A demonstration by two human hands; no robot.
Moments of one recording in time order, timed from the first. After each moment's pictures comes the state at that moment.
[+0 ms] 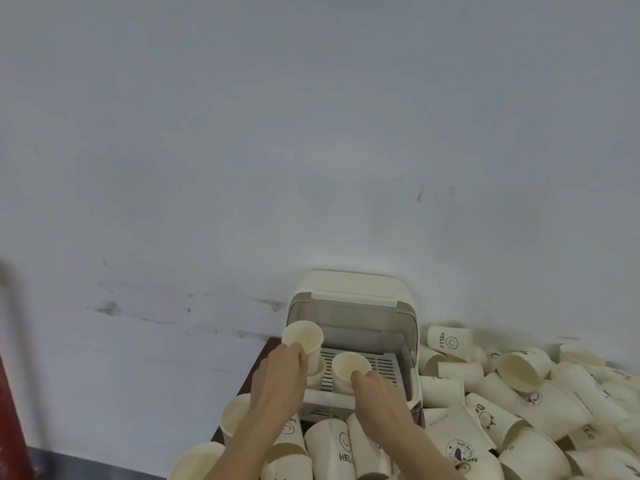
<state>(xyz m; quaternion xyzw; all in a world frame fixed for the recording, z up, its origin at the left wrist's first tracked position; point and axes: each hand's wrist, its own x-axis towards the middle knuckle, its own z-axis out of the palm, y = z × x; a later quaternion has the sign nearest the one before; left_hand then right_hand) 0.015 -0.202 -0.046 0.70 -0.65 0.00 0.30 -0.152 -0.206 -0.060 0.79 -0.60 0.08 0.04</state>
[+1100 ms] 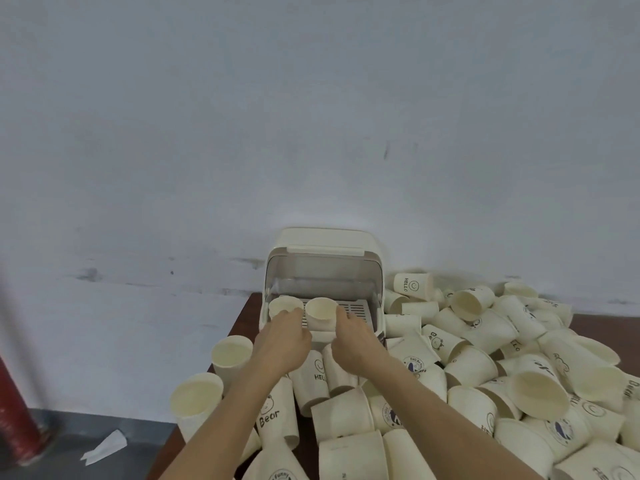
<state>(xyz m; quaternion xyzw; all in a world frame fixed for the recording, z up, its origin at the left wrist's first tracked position) -0.018 -0.157 -0.037 0.66 -0.71 -0.10 0.21 -0.165 -0.173 -0.047 0.77 -0.61 0.14 -0.08</state>
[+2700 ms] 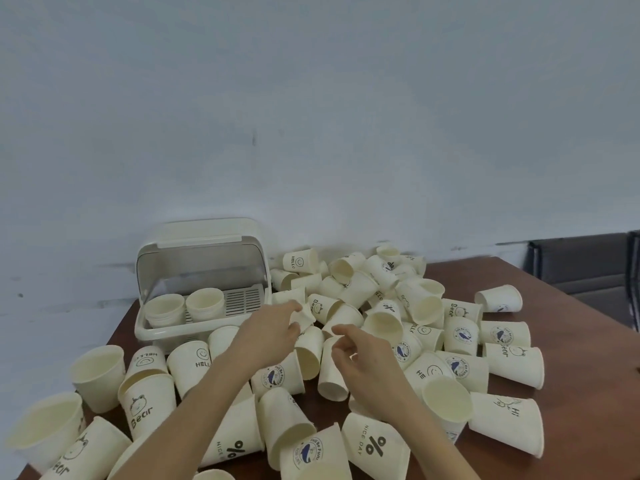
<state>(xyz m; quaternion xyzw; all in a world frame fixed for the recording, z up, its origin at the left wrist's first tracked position) -0.168 -0.106 -0.020 0.50 -0.84 -0.12 0.16 -0.322 0.005 -0.035 0.64 -0.64 0.40 -0.15</state>
